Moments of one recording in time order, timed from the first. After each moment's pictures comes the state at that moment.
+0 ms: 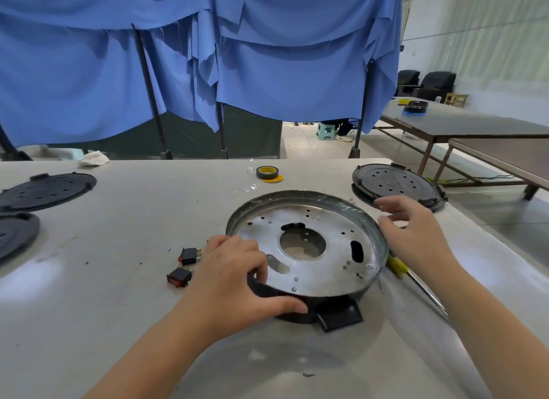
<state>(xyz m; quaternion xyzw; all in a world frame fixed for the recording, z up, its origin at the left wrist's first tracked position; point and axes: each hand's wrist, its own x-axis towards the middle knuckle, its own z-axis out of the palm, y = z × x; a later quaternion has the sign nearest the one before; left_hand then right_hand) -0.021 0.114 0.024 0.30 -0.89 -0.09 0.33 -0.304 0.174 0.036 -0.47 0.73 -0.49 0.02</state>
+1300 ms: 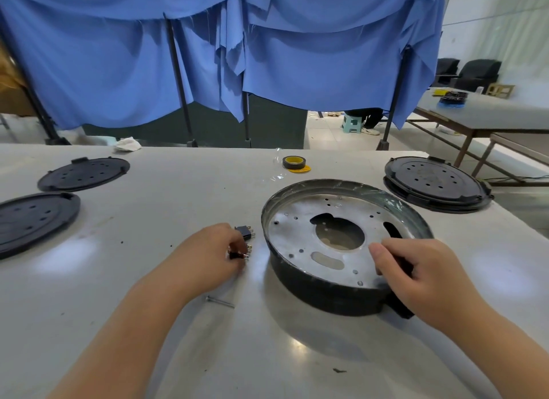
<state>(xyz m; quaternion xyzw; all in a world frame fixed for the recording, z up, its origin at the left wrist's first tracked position) 0.026 0.061 0.024 0.47 -0.86 -0.12 0.13 -0.243 0.205 0.025 -0.67 0.64 -0.37 -0.04</state>
